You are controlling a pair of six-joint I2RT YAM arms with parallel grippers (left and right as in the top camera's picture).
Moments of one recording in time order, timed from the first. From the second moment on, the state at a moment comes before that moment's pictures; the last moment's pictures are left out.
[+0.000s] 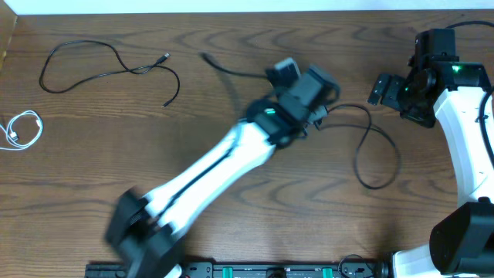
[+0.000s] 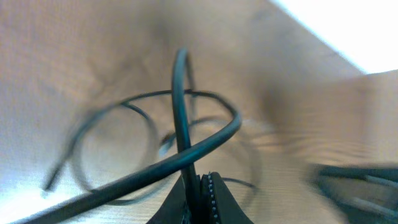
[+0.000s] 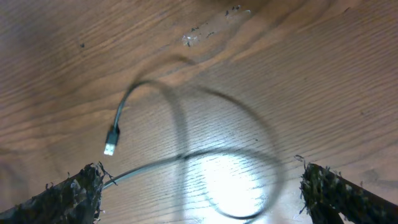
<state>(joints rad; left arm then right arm) -0.77 1.68 1.53 -0.61 -0.17 -1.04 -0.04 1.67 1.48 -1.07 -0.03 0.41</state>
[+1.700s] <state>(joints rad) -0.50 1.55 1.53 -0.62 0.83 -0.64 0.13 1.67 1.48 -0.91 -0.68 0.29</state>
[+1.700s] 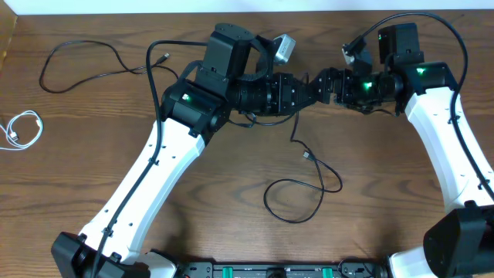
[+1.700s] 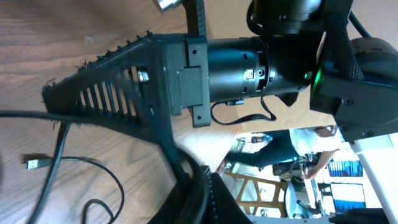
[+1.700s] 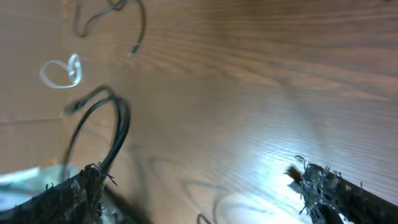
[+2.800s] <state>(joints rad) -0.41 1.55 1.53 -0.62 0.84 -0.80 0.25 1.67 1.48 -0.90 -0.65 0.33</state>
